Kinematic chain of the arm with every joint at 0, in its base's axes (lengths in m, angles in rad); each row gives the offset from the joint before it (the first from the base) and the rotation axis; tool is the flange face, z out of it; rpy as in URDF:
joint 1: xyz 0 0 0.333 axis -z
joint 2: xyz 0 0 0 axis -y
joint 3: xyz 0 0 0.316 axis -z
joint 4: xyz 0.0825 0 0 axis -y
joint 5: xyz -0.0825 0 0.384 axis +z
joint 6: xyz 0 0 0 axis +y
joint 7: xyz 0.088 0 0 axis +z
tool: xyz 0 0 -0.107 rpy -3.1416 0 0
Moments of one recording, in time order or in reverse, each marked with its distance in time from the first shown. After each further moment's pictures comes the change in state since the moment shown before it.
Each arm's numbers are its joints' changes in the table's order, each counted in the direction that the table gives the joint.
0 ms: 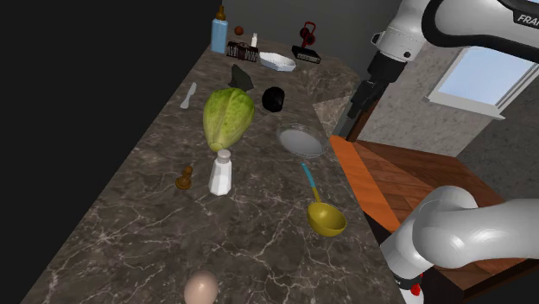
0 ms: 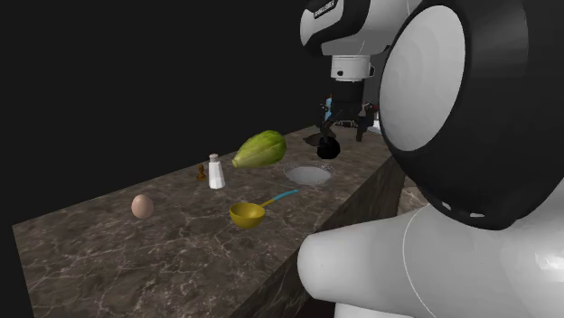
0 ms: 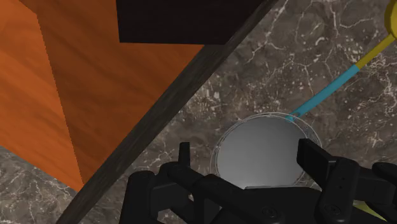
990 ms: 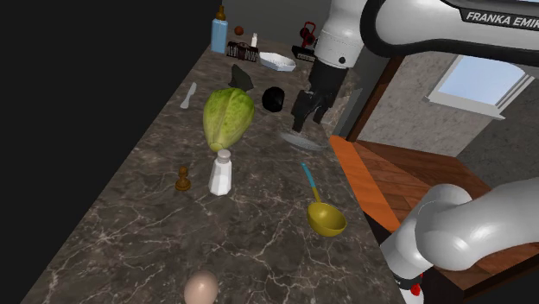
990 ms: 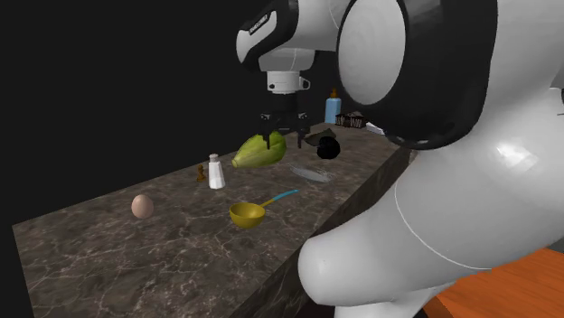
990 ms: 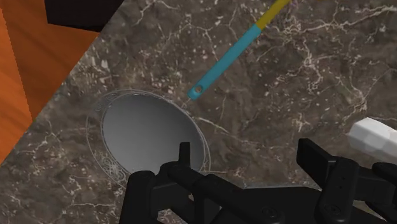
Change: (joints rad) arm -0.089 -0.254 -0.250 0.103 0.132 -0.111 -0.271
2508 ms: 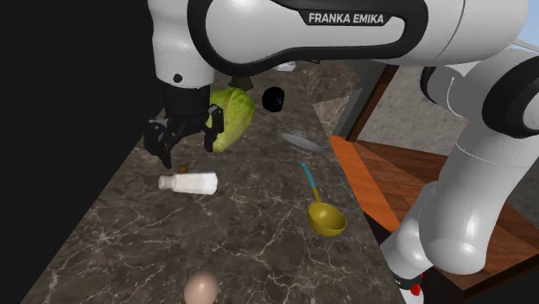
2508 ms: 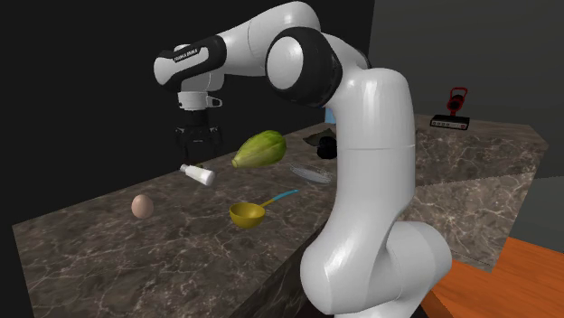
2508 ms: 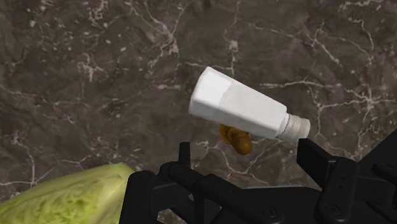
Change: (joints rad) arm -0.174 -0.769 -0.316 0.652 -0.168 -0.020 -0.510
